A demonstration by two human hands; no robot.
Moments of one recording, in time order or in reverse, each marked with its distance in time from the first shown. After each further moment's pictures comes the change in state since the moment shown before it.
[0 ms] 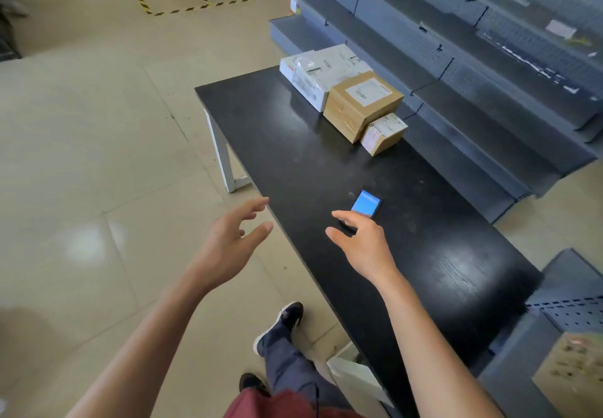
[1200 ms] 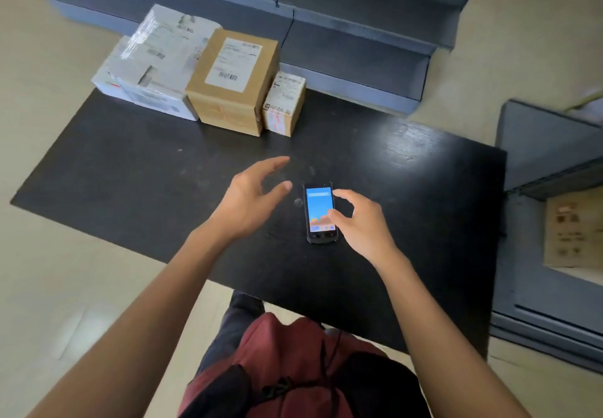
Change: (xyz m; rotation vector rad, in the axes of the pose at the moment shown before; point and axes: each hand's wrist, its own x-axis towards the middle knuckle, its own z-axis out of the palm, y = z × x) left_hand 0.312 0.073 0.143 0.313 -0.694 0.281; right_hand 0.139 0.073 -0.046 0.024 0.400 0.462
